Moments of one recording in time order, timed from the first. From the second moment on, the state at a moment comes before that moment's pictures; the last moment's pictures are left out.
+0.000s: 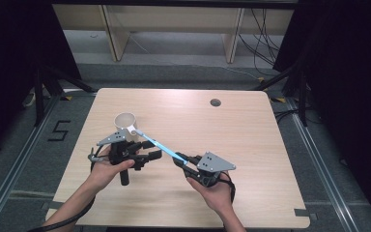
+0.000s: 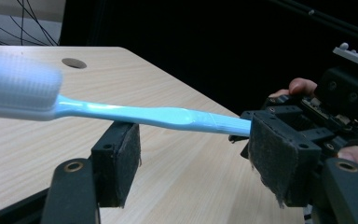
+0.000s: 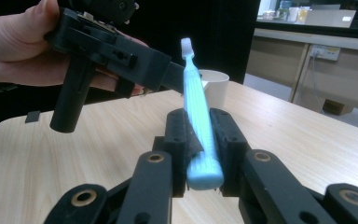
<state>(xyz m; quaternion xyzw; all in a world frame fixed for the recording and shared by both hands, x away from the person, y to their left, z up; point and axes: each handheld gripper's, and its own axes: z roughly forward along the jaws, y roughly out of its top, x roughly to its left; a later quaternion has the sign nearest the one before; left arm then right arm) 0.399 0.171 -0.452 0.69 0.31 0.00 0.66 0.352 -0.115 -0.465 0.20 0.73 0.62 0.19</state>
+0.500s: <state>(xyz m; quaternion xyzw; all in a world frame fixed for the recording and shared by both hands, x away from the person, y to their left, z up) 0.402 0.160 -0.447 0.67 0.31 0.00 0.67 0.352 -0.113 -0.464 0.20 0.72 0.62 0.21</state>
